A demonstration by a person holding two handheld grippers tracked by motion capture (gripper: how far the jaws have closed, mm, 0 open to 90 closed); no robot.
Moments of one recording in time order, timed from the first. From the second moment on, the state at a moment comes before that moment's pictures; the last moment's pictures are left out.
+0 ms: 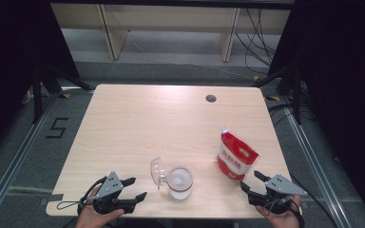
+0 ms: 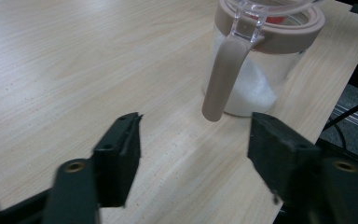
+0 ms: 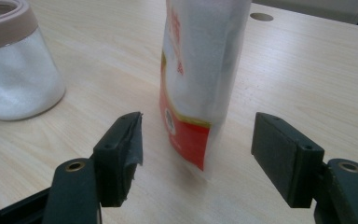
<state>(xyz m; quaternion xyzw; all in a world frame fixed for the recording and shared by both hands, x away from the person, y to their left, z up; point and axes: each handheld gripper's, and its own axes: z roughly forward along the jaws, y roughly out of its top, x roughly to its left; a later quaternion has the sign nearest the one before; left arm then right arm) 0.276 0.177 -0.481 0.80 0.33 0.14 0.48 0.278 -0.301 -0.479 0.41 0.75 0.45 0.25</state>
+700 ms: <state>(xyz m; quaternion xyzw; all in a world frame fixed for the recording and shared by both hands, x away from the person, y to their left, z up) 0.268 0.159 -0.461 0.80 0.30 0.15 0.50 0.276 -0.296 -0.480 0.40 0.76 0.44 0.25</state>
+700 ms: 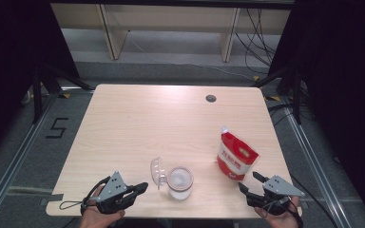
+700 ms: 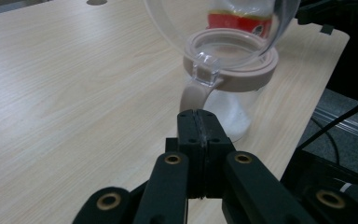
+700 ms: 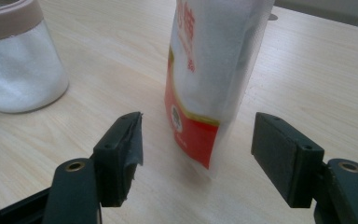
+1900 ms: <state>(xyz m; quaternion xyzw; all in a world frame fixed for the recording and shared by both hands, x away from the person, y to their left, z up) 0.277 0.135 -0.445 0.81 0.27 0.14 0.51 0.275 -0.292 -0.480 0.39 0.77 0.43 0.25</state>
